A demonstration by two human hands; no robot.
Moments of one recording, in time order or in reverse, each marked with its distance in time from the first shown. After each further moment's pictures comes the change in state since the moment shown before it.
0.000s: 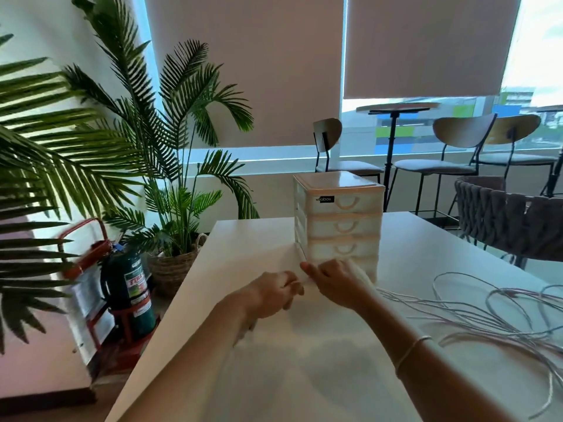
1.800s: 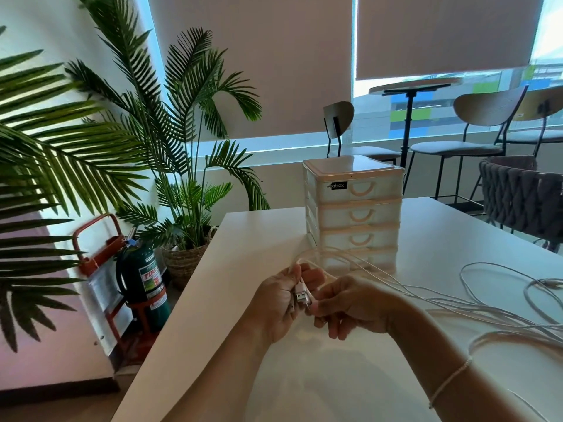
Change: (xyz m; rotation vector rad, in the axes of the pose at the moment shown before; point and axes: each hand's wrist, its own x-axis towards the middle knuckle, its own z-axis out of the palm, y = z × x) left_hand 0.001 0.001 0.033 -1.411 0.237 -0.112; right_hand -0.022 -0.008 0.000 0.959 -0.634 0.301
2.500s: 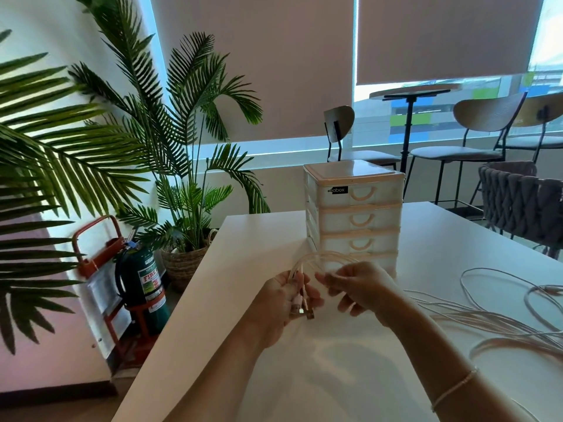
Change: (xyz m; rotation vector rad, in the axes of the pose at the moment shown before) left_hand 0.001 -0.002 -0.005 0.333 0.001 0.035; right_hand 0.000 -0.004 -0.008 -0.171 0.482 -0.064
